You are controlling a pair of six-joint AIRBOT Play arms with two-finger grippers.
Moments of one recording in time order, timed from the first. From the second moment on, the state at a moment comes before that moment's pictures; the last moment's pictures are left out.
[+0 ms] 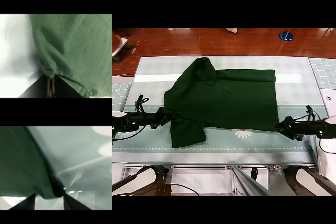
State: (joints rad) left arm 0.40 -1.22 0.50 0.65 -0.92 -1.09; right arm -0.42 -1.09 0.44 -0.87 1.09 1.41
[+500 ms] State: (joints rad) left arm 0.38 -1.18 0.65 0.61 -0.99 -1.09; right arm -0.19 -1.32 0.92 -0.82 1.10 1.39
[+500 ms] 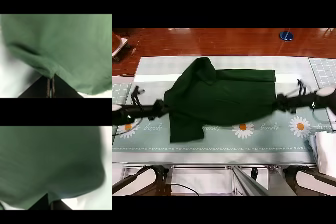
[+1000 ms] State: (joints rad) left arm 0.40 -0.87 1.42 0.54 -1.03 -1.09; right arm -0.17 -1.11 1.90 -1.06 1.27 1.45
